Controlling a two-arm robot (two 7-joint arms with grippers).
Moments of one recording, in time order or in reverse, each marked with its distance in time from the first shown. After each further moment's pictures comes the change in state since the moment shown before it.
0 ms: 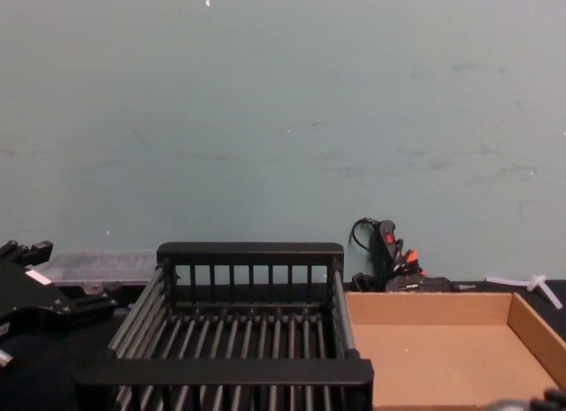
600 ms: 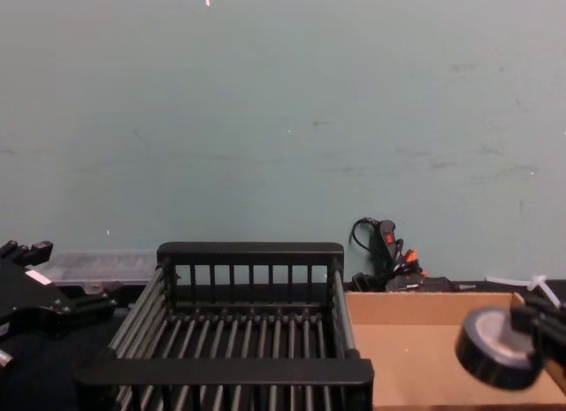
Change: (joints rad) left arm 0.000 0.000 0.000 0.000 0.000 0.000 0.000; right arm 0.123 -0.030 -0.009 0.046 -0.005 -0.044 -0.009
